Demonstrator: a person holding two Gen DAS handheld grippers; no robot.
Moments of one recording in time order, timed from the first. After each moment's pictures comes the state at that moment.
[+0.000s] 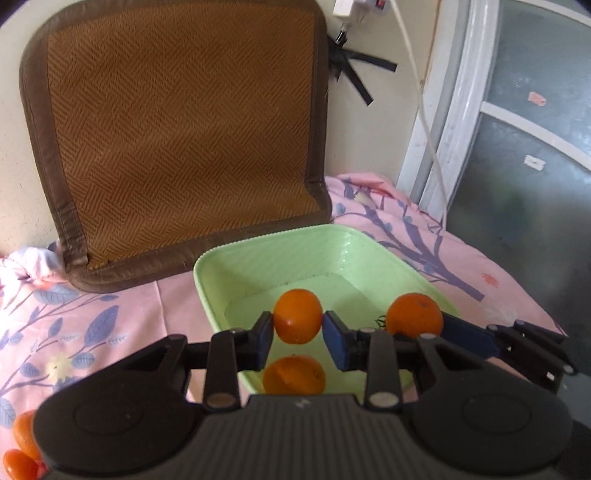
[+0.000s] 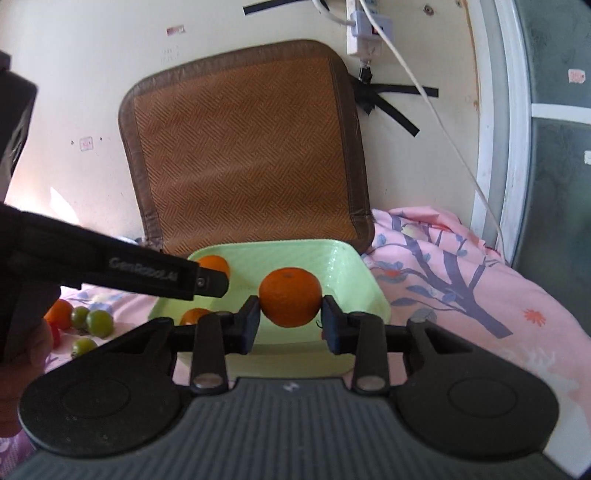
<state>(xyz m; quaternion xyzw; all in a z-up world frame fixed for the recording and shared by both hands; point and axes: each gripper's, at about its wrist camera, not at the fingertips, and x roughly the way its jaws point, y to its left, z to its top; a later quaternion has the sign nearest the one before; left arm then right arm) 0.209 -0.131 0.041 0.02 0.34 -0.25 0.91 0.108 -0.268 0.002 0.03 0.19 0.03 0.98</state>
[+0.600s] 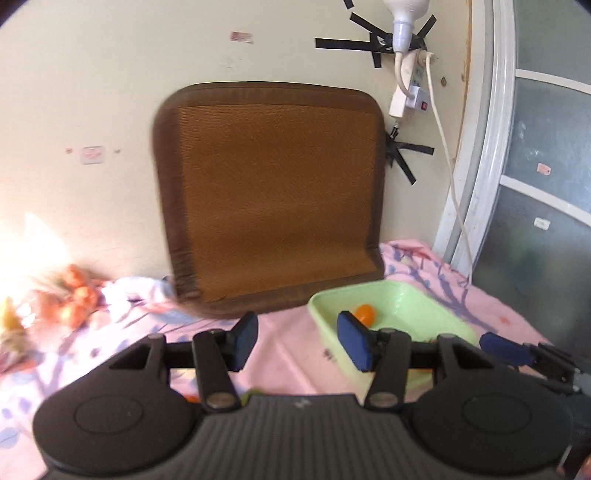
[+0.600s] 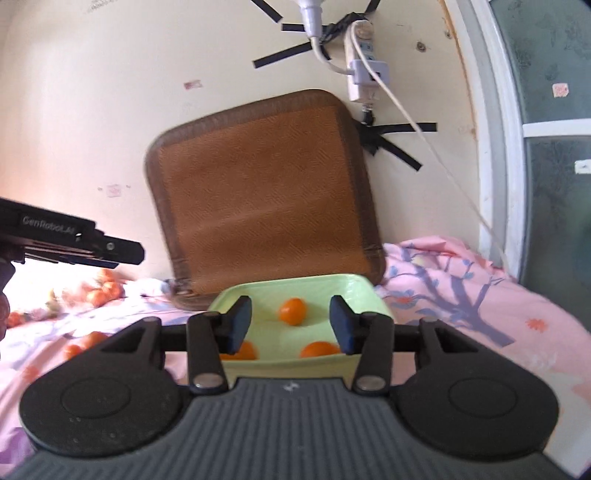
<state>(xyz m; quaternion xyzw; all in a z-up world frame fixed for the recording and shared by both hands) 0.135 -0.019 0.098 -0.01 0.25 -0.19 0.95 0.064 -0.265 0.018 0.07 0.12 0.07 0.99</state>
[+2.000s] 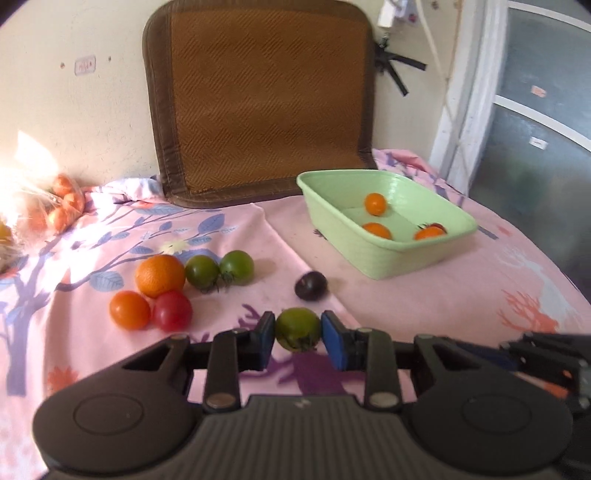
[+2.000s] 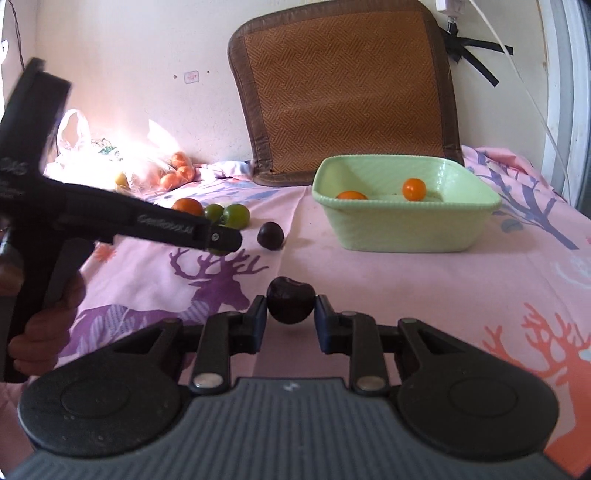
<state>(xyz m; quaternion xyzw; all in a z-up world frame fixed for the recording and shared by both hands) 0.091 -0.028 0.030 0.02 0.33 -0.20 0.92 0.030 -0.202 -0.017 0.03 0.26 0.15 0.95</state>
